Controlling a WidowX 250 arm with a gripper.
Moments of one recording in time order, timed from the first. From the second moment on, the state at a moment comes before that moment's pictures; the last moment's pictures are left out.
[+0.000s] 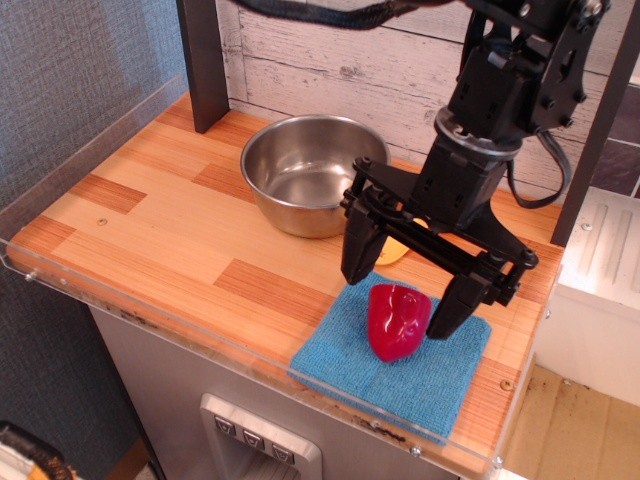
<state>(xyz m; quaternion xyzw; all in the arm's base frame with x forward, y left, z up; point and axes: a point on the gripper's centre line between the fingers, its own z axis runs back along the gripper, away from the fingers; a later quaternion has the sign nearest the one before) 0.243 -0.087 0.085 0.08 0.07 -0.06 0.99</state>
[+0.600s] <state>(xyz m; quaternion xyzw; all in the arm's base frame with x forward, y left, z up) 0.227 -0.077 0.074 0.03 0.07 -0.07 1.00</state>
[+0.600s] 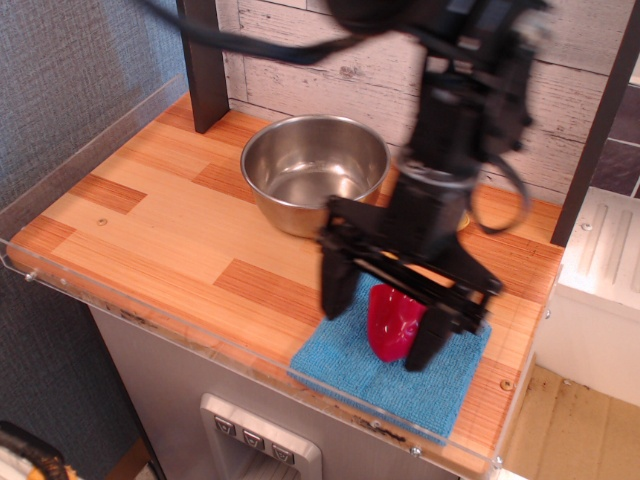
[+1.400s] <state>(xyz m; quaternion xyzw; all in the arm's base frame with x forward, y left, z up) 0.264 -0.100 0.019 0.03 0.00 -0.05 1.00</state>
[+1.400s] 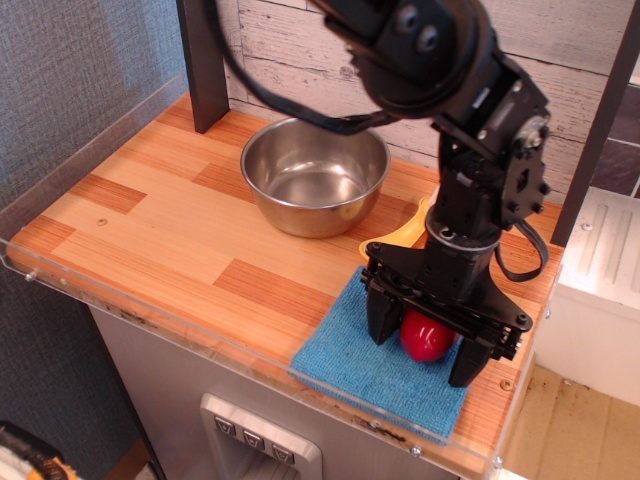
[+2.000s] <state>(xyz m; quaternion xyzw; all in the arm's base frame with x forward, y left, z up) 0.271 -0.090 0.019 0.03 0.00 0.00 1.00</state>
